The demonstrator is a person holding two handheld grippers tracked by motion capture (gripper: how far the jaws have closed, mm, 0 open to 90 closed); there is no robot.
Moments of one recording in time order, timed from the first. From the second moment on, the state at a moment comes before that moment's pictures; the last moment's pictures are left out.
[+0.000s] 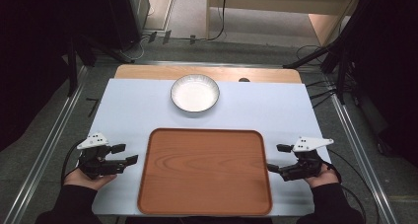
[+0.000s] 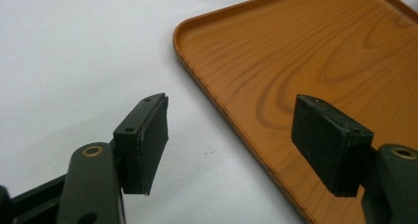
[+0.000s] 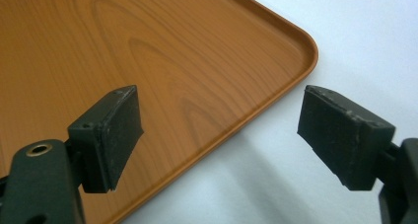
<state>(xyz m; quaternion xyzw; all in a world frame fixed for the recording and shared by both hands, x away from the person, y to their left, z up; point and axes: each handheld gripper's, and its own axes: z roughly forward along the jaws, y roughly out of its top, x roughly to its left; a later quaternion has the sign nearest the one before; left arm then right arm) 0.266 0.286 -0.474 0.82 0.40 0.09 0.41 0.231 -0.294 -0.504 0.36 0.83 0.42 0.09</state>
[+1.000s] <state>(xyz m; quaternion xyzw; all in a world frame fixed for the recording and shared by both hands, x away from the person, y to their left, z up) 0.304 0.275 -0.484 0.82 0.42 0.09 0.39 0.233 -0.292 -0.506 0.35 0.83 0.41 0.08</state>
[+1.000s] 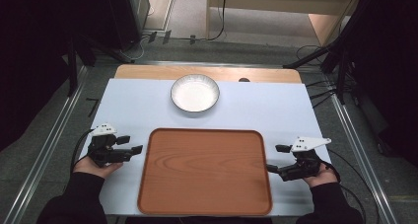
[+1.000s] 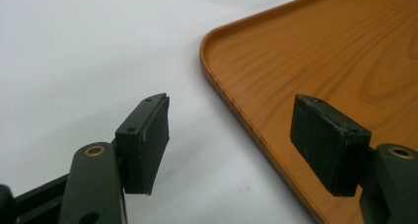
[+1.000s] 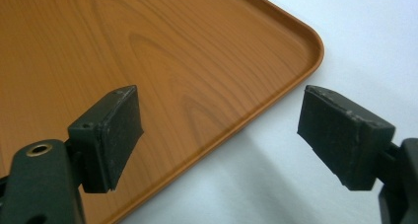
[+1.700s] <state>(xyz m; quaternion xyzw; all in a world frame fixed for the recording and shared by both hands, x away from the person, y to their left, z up) 0.343 0.253 -0.480 0.81 0.44 0.08 0.37 0.234 -0.291 -0.507 0.35 0.84 0.41 0.08</state>
